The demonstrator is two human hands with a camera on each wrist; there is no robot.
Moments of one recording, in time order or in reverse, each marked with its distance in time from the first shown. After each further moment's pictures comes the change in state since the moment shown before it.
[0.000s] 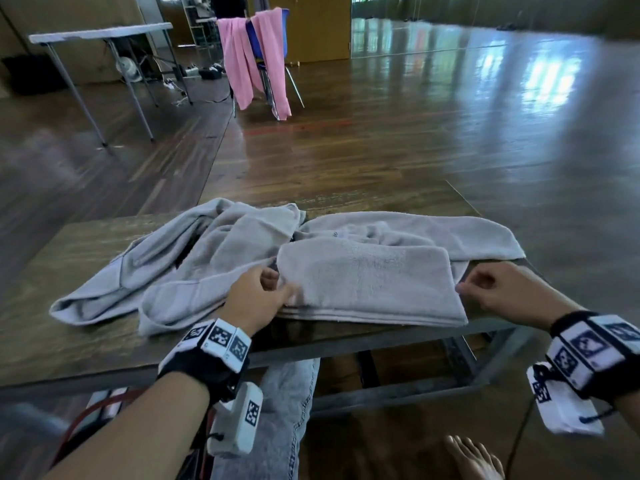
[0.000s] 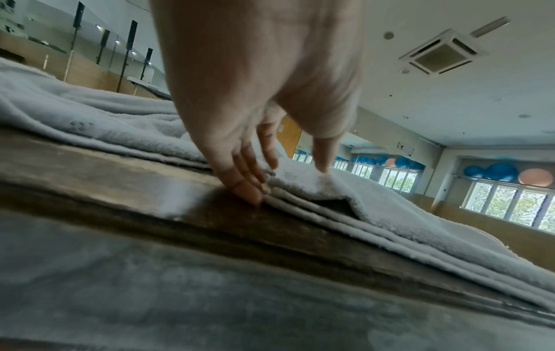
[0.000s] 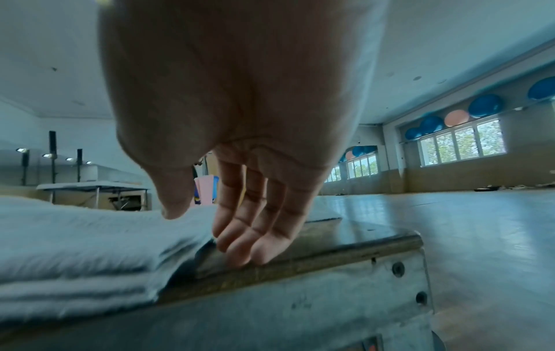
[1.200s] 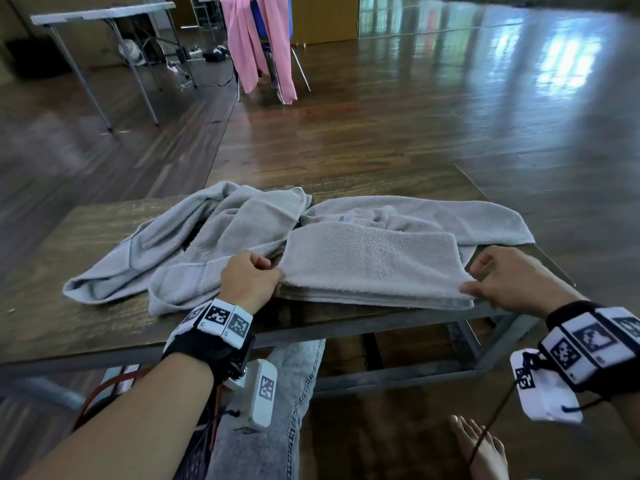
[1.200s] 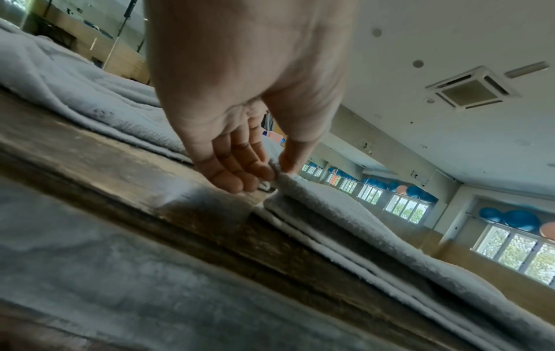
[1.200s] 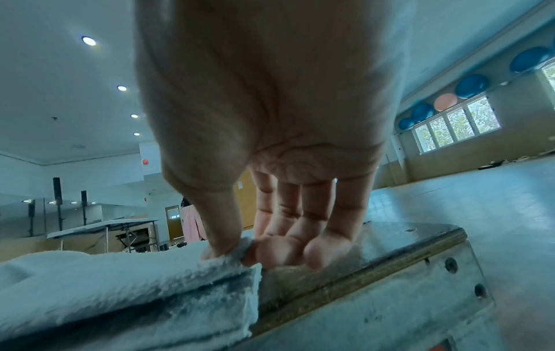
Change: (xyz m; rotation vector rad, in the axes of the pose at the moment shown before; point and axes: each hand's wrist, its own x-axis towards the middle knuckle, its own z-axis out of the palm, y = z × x) left_hand 0.003 -0.003 -0.008 -0.100 0.131 -0.201; right_hand -0.012 -0.033 0.000 0.003 -0.047 0.259
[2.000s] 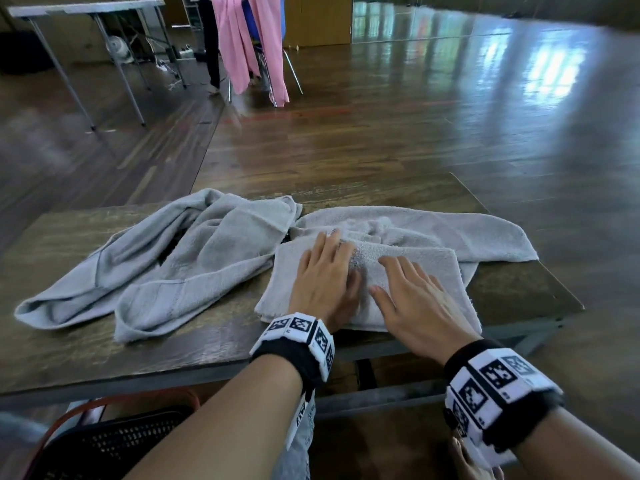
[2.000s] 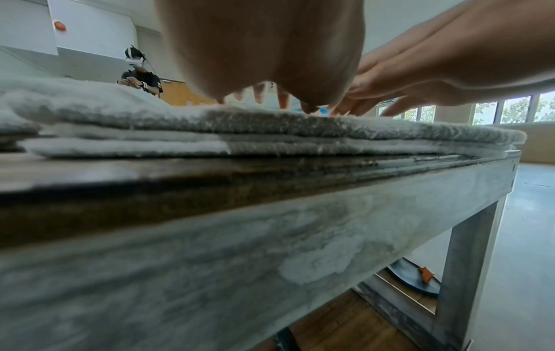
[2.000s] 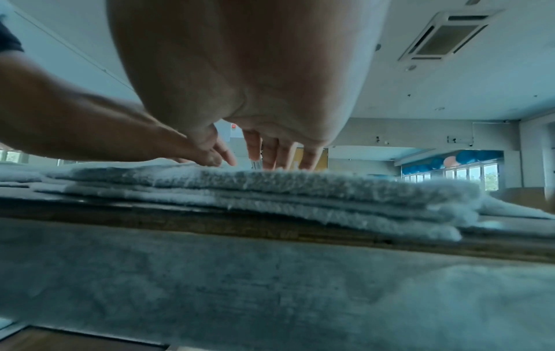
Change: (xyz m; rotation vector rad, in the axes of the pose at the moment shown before) left_hand -0.001 0.042 0.105 0.470 -0.104 0.763; right_hand -0.005 -0.075 0.075 -0.158 0.160 -0.525
